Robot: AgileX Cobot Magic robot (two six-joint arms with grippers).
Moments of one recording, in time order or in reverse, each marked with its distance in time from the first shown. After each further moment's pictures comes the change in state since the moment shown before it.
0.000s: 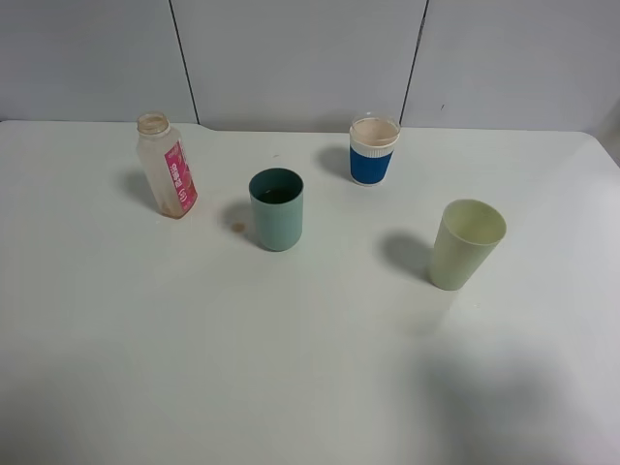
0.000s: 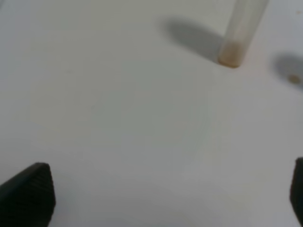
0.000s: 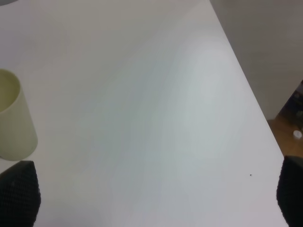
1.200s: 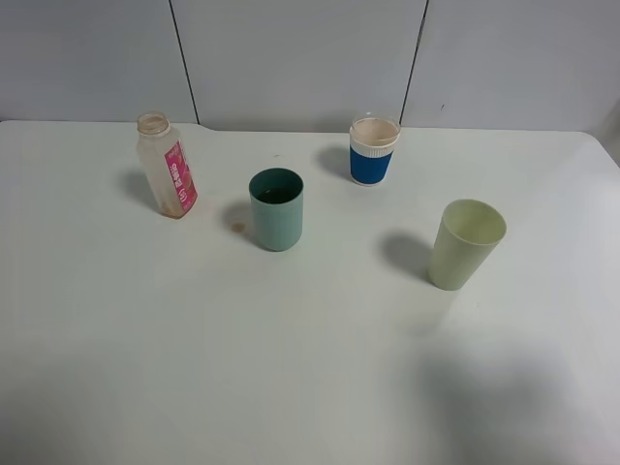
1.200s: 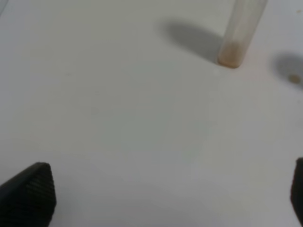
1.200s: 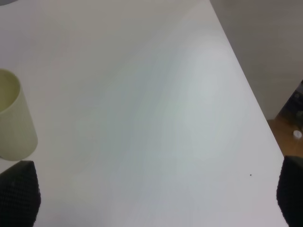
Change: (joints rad) left arm 0.031 0.000 0.000 -0.041 -0.005 0.051; right arm 0.000 0.000 0.000 0.000 0.000 0.000
